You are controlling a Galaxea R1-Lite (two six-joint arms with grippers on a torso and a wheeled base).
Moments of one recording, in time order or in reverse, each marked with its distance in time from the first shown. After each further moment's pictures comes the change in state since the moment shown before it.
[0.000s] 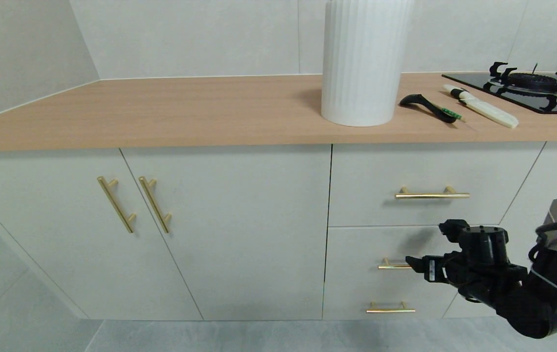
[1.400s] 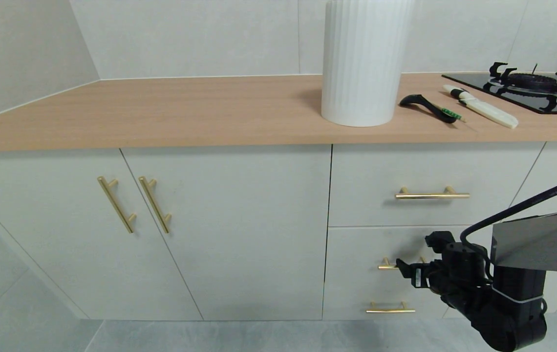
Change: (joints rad) left arm 0.000 0.000 0.000 0.000 0.000 0.000; right arm 0.020 0.245 -0.032 -0.295 -0.050 -0.044
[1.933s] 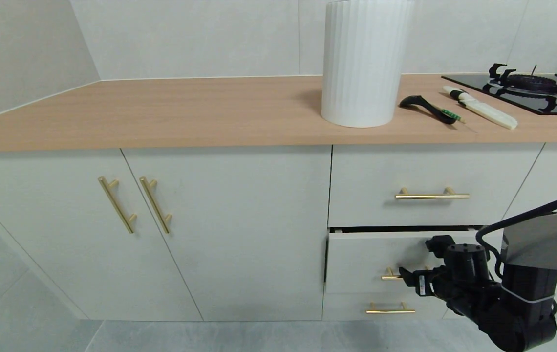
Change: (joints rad) left arm 0.000 0.000 0.000 0.000 0.000 0.000; right arm -0.002 -0.037 0.050 0.147 0.003 -0.023
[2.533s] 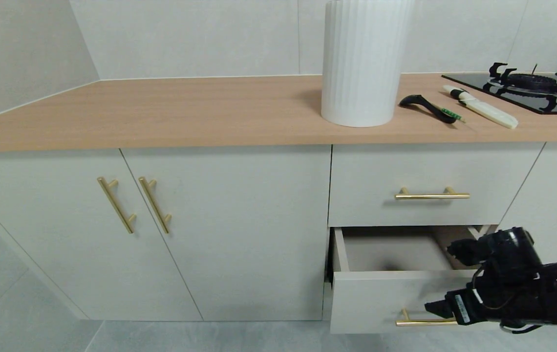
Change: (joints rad) left arm 0.000 0.000 0.000 0.000 0.000 0.000; right arm 0.012 -0.594 -0.004 0.899 0.161 -0.059
